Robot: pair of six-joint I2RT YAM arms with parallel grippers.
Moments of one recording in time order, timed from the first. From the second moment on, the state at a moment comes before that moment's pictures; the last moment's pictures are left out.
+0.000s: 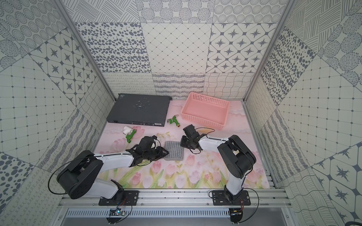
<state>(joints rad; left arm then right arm) -0.51 1.48 0.49 0.15 0.37 -0.88 0.65 1.75 0.92 -0.13 -0.11 0.84</state>
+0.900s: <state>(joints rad) -0.44 1.03 0.59 -0.18 0.07 -0.72 0.45 1.09 0.77 -0.38 0.30 0.62</state>
